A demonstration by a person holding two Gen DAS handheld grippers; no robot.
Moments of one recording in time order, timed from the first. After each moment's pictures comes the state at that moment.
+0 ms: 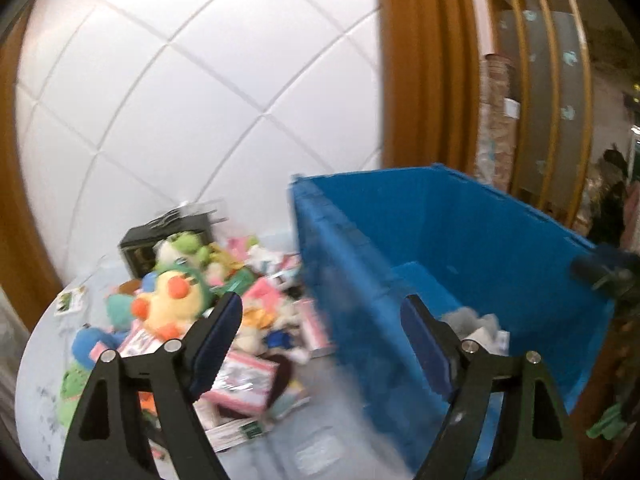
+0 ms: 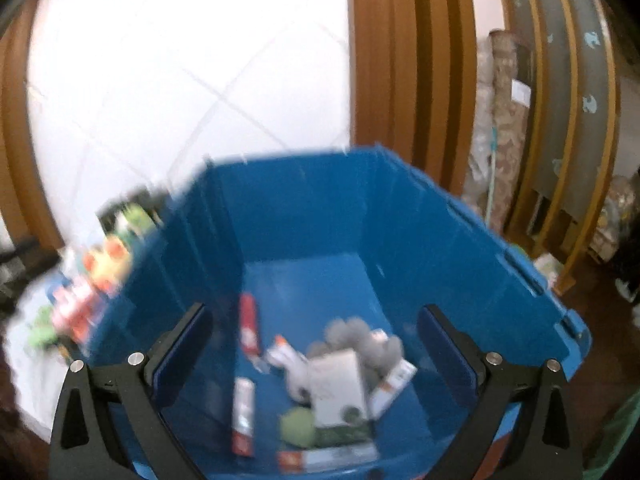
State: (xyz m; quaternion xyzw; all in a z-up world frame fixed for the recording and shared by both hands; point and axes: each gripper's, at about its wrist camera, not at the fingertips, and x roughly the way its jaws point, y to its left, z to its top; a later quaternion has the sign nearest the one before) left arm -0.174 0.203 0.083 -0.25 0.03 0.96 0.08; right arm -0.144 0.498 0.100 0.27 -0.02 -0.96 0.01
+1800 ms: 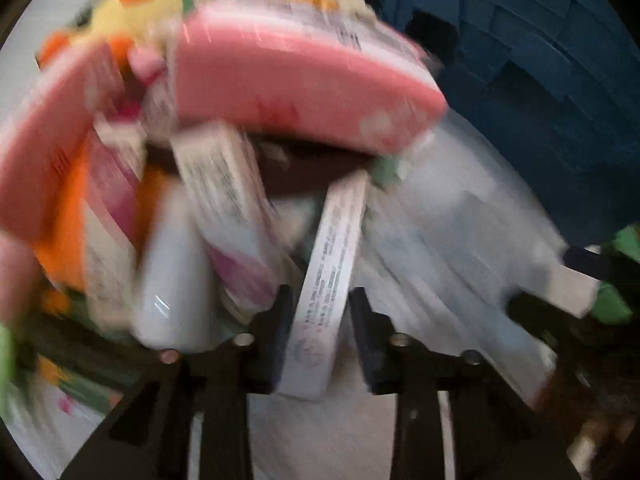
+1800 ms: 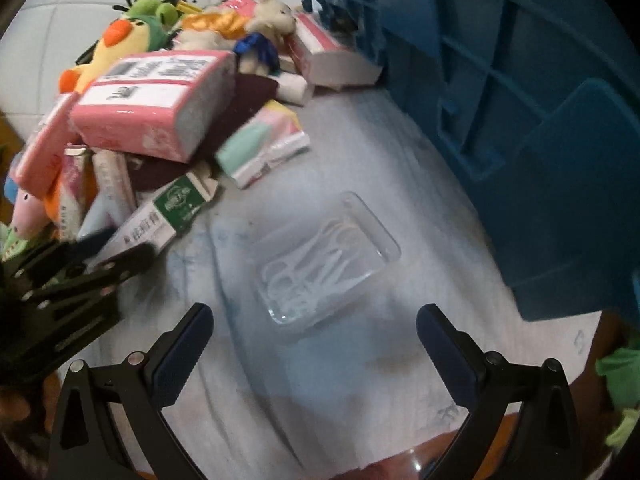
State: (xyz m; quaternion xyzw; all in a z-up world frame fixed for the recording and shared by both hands) left arm -0.238 0.068 -0.213 -0.53 0.06 0.82 0.19; right arm -0.185 0.235 -0.197 0.53 -0.07 -0.85 -0.03
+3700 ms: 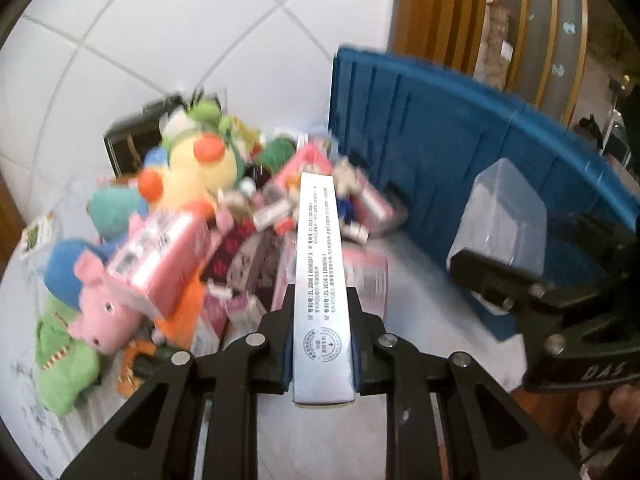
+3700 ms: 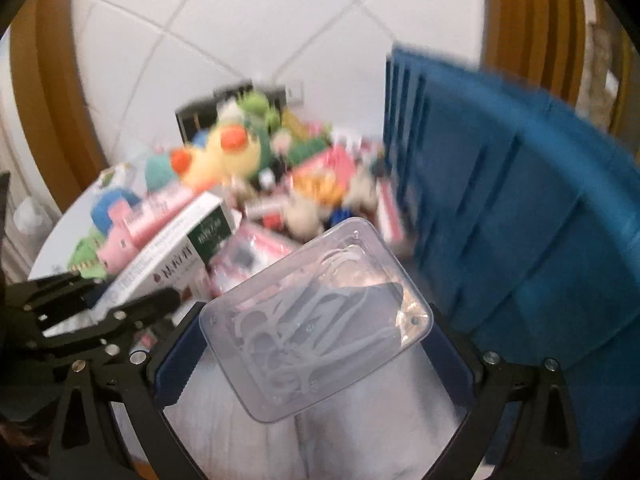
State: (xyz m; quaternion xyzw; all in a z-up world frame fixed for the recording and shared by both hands) left arm -0.182 0.050 -0.041 -0.37 0.02 0.92 0.17; right arm -0.186 0.199 -0.025 0.38 0.03 -0.92 0.08
